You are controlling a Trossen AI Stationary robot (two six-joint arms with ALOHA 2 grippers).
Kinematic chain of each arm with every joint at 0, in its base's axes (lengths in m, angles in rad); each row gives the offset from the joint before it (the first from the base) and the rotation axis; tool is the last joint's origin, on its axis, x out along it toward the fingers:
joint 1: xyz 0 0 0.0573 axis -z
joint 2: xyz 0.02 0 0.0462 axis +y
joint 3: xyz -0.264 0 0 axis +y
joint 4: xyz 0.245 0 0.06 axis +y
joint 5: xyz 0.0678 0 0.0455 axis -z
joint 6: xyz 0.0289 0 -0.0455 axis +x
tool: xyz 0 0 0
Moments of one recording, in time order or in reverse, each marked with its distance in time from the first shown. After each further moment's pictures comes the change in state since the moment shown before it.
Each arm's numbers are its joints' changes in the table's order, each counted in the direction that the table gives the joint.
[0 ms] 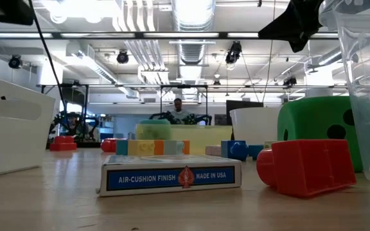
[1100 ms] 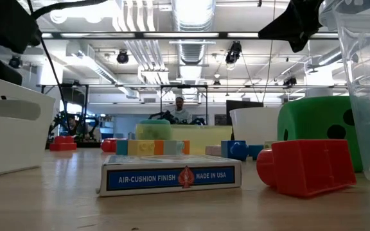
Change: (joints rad) left arm 0.013 0.000 0.323 -0.505 0.046 -0.030; right arm 0.000 0.000 0.000 0.000 0.000 -0.002
